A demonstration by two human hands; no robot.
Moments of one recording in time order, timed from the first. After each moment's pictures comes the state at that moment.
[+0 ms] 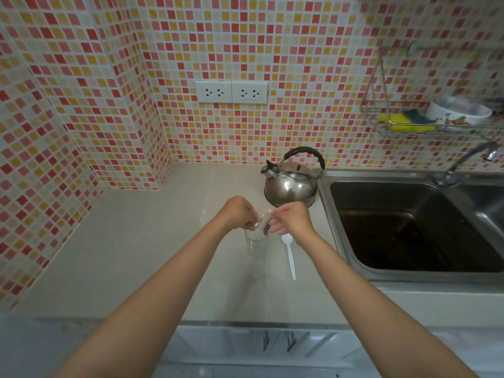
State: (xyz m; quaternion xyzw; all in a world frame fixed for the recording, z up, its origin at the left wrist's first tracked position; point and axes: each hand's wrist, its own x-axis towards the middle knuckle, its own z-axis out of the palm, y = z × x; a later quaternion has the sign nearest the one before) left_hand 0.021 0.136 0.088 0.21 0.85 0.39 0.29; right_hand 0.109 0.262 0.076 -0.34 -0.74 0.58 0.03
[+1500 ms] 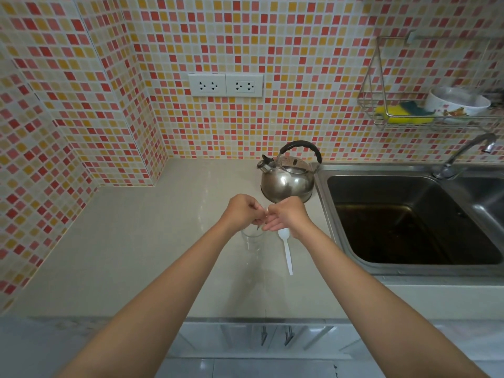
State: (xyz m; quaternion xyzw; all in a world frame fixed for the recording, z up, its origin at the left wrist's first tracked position) left_hand 0.037 0.148 0.074 0.22 0.82 0.47 0.25; right_hand 0.112 0.262 0.087 -0.34 -0.72 0.61 -0.01
